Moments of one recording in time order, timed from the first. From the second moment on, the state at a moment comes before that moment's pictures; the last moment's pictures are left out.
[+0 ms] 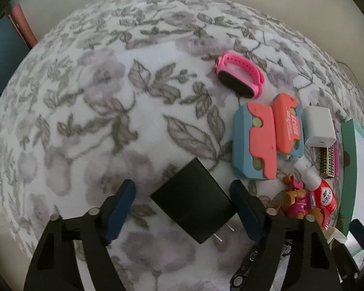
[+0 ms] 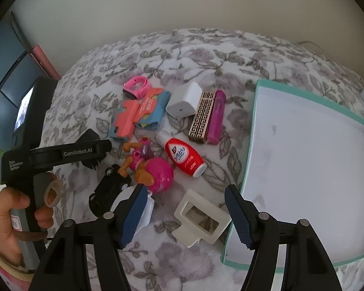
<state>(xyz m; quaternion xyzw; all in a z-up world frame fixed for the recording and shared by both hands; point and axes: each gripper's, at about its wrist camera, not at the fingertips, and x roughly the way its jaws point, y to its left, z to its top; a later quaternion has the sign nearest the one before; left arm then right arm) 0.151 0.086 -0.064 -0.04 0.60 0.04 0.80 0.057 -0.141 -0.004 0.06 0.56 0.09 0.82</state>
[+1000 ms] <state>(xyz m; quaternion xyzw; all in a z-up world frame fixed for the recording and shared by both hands) 0.072 0.066 -0.057 0.00 0.65 0.03 0.76 0.028 -0.120 -0.028 0.02 0.61 0.12 0.78</state>
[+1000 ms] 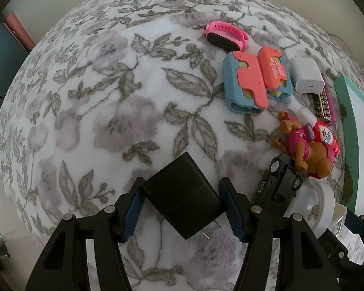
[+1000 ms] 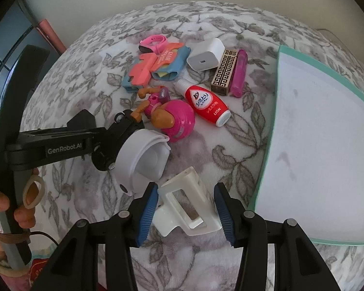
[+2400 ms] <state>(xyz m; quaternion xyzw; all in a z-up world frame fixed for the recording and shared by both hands) 0.076 0.061 -0.056 0.00 0.66 0.07 0.75 0.020 -0.102 -0.044 -0.04 0.60 0.09 0.79</state>
